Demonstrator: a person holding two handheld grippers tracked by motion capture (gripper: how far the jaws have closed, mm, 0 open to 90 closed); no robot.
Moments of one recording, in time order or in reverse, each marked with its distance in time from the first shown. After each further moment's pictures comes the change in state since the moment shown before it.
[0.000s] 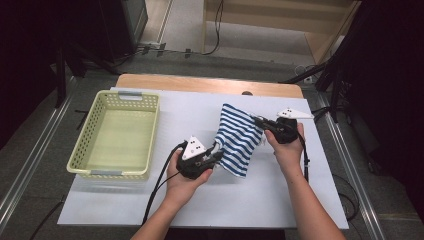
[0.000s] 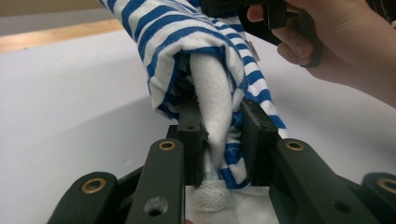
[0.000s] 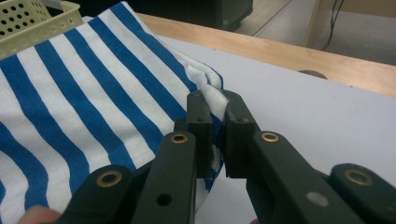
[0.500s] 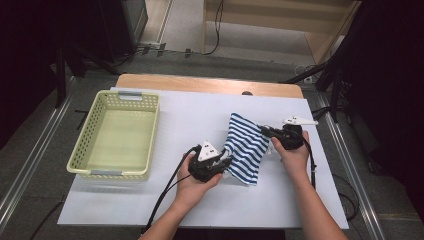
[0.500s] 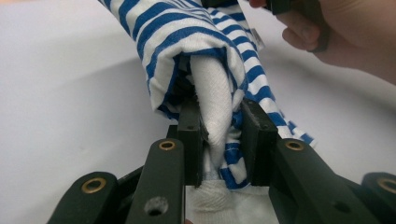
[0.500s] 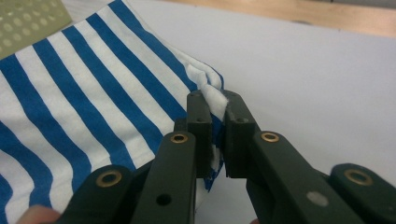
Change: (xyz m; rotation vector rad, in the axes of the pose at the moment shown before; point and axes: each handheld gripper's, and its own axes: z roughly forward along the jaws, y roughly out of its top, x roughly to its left) left arm -0.013 -0.011 0.031 0.092 -0.034 -0.005; right arm -0.026 -0.030 -0.005 0.082 -0.005 0.052
